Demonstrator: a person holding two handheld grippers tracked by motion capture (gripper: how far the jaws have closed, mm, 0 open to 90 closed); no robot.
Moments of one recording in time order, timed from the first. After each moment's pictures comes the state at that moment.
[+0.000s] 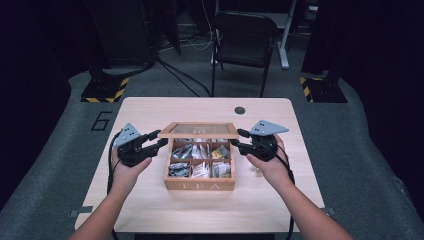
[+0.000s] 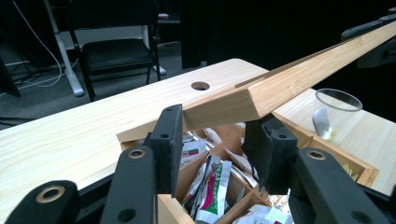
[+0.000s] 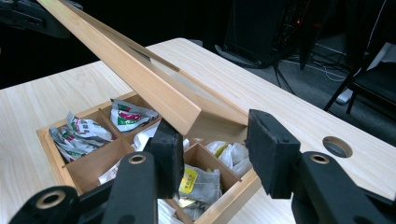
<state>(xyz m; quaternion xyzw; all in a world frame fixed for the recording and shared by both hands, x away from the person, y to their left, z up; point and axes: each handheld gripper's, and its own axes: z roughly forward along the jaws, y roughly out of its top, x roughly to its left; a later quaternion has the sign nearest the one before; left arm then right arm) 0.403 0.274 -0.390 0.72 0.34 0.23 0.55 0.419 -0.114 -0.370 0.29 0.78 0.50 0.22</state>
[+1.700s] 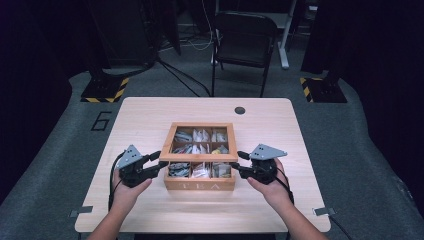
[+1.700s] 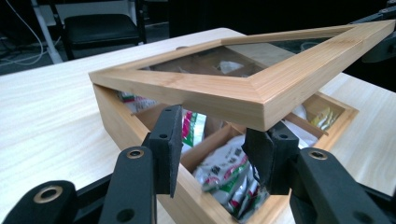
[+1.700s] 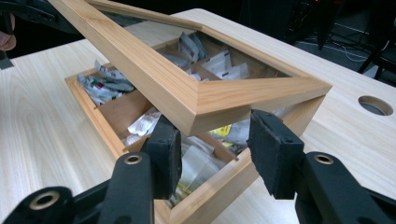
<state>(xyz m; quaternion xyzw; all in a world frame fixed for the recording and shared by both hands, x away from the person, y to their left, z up) 0.372 0.278 -0.442 0.74 0.35 0.20 0.54 0.381 -0.119 -0.420 0.30 0.80 0.49 0.19</state>
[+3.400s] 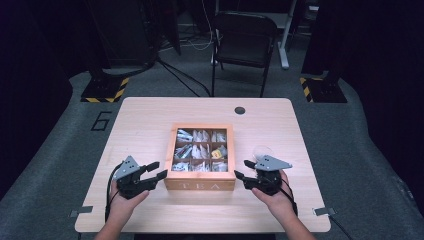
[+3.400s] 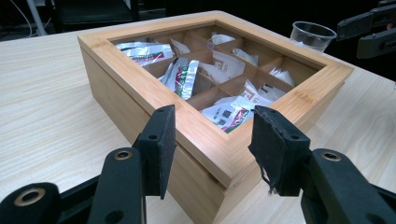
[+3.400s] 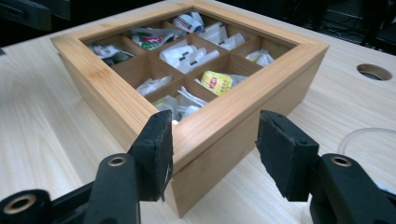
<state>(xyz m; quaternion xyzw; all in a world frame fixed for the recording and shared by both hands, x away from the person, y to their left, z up) 0.352 0.285 -0.460 0.75 0.36 0.18 0.53 0.364 -0.135 -0.447 0.32 0.79 0.48 0.19</state>
